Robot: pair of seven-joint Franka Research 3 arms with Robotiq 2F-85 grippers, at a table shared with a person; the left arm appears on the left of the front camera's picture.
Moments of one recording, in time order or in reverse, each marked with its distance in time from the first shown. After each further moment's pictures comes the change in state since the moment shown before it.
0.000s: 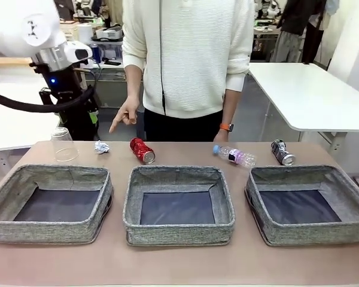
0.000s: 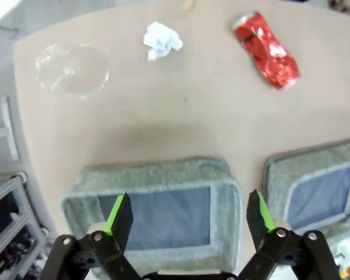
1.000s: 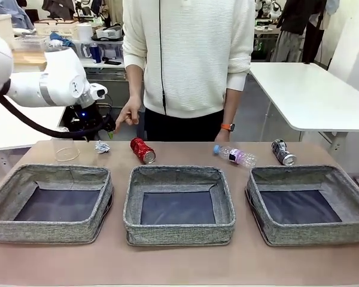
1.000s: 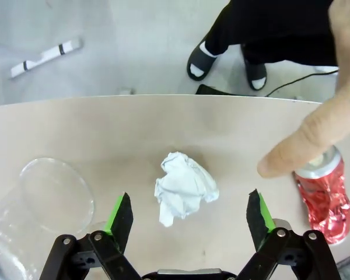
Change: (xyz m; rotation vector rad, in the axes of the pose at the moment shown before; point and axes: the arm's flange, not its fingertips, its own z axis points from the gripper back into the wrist) left arm 0.112 0.041 -0.172 -0.043 -0.061 0.120; right arm 0.000 0.000 0.000 0.001 0.002 0.000
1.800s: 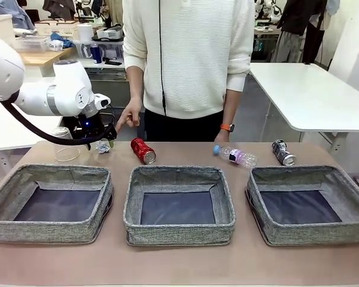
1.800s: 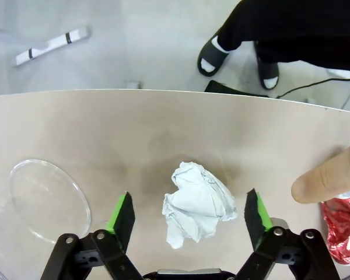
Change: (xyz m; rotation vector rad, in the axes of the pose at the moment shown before) left arm -0.003 0.004 -0.028 0.048 0.023 0.033; right arm 0.000 0.000 0.000 0.000 -0.001 0.000
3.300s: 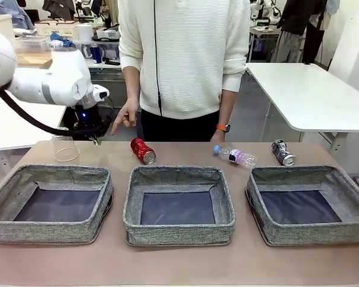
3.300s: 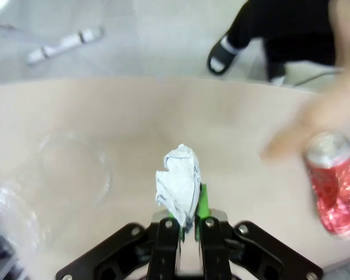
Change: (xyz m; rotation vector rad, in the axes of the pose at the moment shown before) left arm -0.016 -0.009 0.067 0.042 -0.006 -0.010; right arm 0.000 0.000 0.000 -0.001 0.001 0.000
